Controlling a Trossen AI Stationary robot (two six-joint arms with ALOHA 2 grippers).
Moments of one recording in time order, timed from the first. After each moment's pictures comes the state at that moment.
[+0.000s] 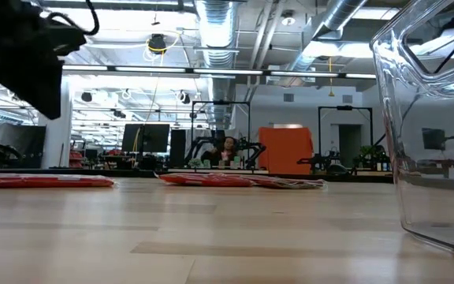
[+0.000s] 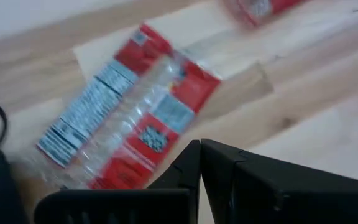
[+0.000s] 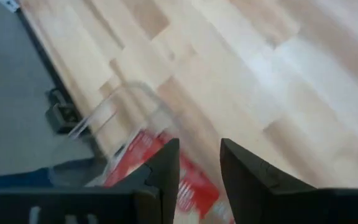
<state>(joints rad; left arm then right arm) -0.50 1.11 0.74 -1.01 -0.58 -1.62 0.78 1.40 1.32 -1.07 0.38 1.41</state>
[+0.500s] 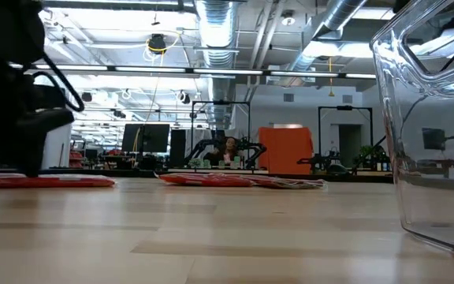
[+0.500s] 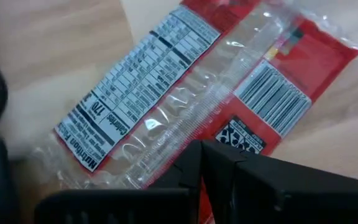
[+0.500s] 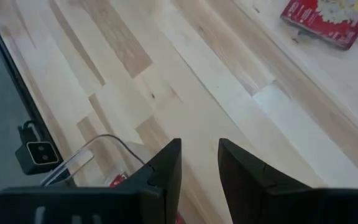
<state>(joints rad) -0.44 1.24 0.46 -0.75 -0.53 -1.69 0.62 1.41 1.32 -1.04 0.40 1.22</state>
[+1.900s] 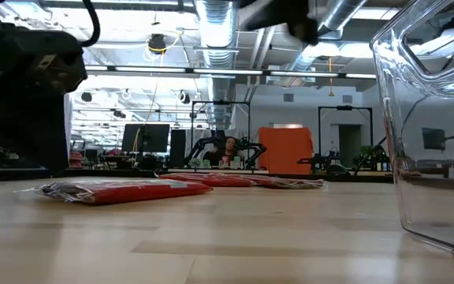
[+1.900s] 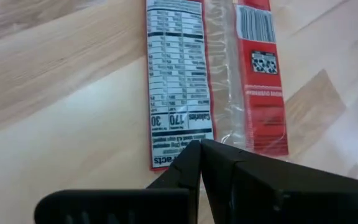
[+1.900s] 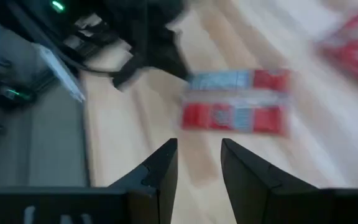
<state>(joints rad) -0.65 1.48 0.66 -0.27 -0.56 -1.57 0.26 1.59 1.28 -0.39 0.15 0.72</state>
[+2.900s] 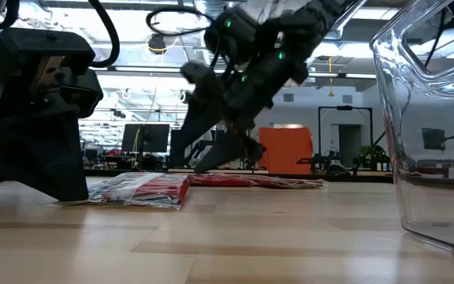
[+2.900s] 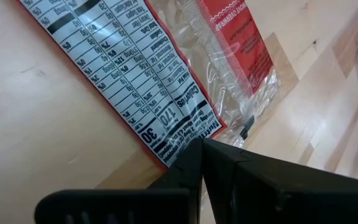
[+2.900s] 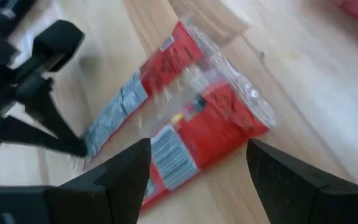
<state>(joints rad) -0.63 1.73 0.66 -0.02 -0.45 -1.56 0.00 2.05 1.30 -0.07 -0.14 0.68</state>
